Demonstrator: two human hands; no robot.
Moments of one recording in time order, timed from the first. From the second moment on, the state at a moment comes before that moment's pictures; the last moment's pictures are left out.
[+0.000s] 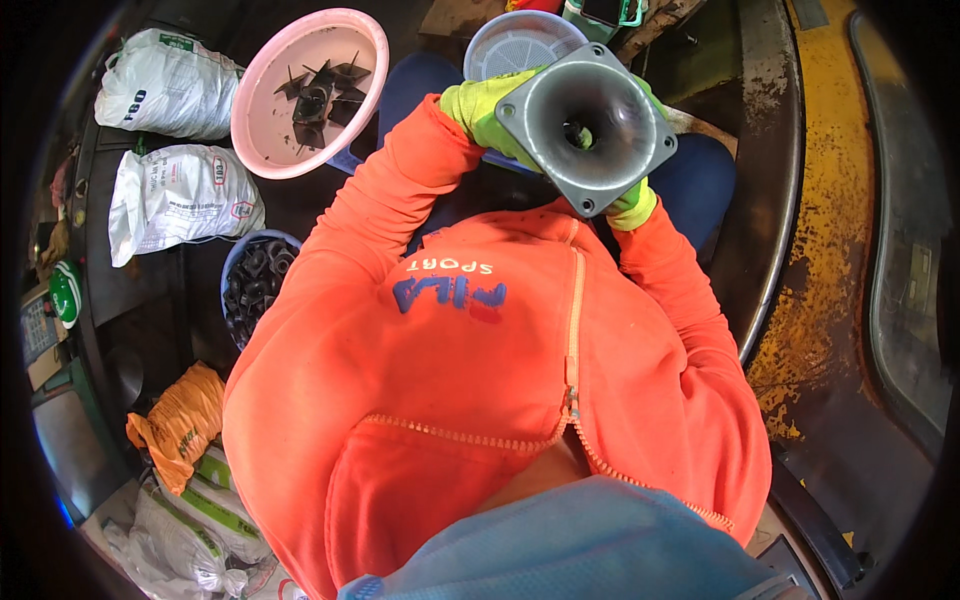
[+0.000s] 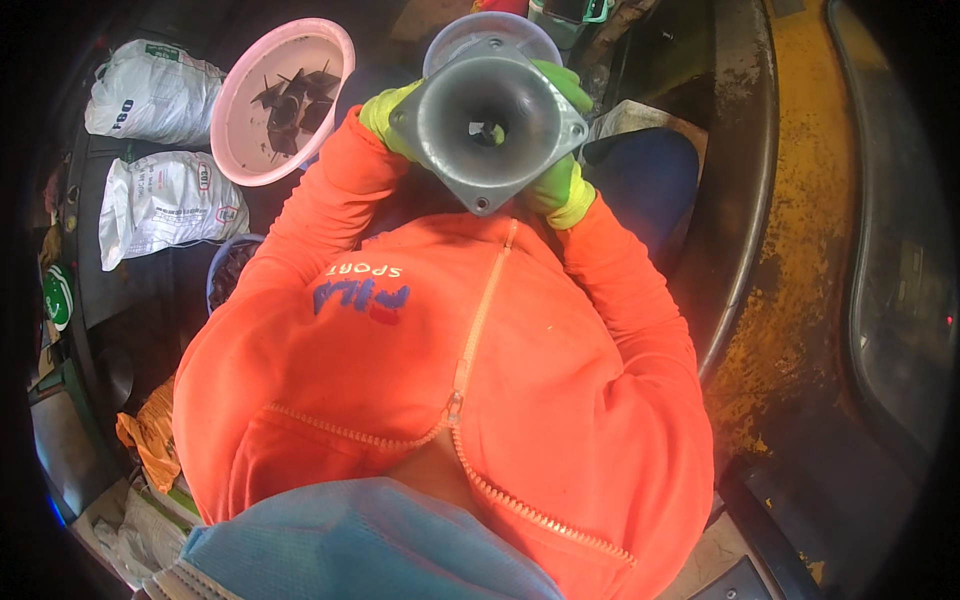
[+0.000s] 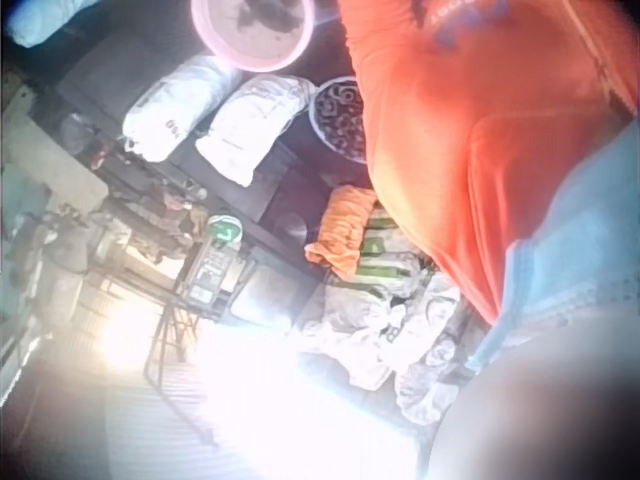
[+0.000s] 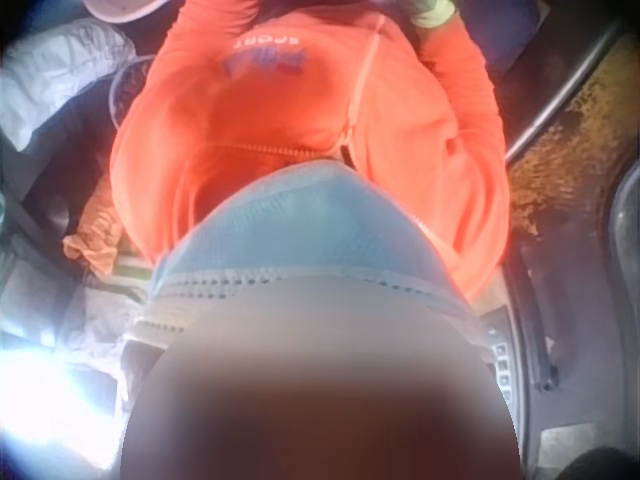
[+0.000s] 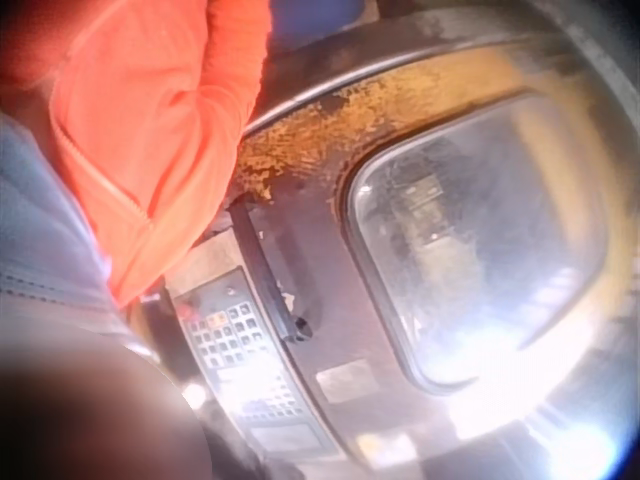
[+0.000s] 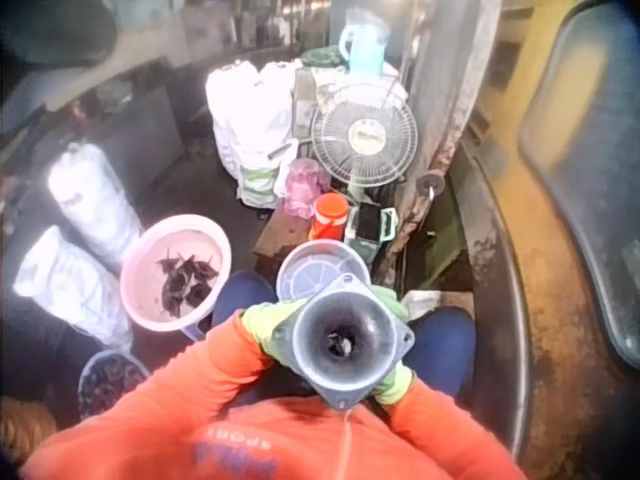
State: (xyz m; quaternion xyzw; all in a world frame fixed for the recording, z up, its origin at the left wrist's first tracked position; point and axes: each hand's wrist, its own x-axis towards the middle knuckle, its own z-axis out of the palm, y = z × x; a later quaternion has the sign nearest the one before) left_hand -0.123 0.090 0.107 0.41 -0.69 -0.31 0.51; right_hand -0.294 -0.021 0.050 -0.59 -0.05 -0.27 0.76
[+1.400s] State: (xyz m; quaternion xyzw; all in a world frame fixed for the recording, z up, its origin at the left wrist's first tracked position) left_hand -0.208 0.077 0.086 0.39 -0.56 -0.33 0.66; right_hand -0.308 0.002 0.077 -0.69 0.07 -0.41 0.60
